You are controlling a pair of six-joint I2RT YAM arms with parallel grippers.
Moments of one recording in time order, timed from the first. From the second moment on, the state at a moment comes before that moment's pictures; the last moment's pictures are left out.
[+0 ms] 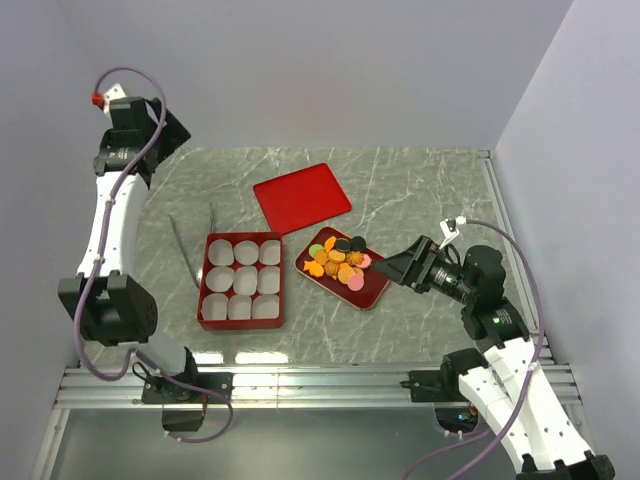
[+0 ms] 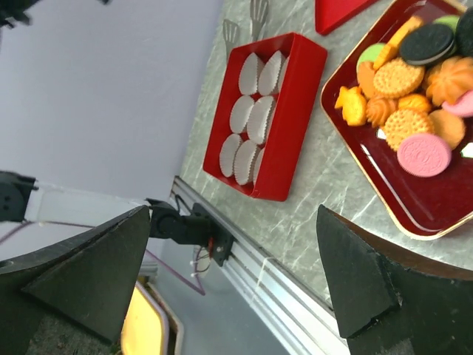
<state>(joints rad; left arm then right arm) 0.08 1.62 1.68 -0.57 -0.15 -0.58 0.24 0.57 0.57 -0.28 -0.60 0.87</state>
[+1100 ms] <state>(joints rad) -0.13 1.37 1.45 -0.68 -0.03 -0.51 0.24 1.51 1.25 -0.63 -0.32 0.51</state>
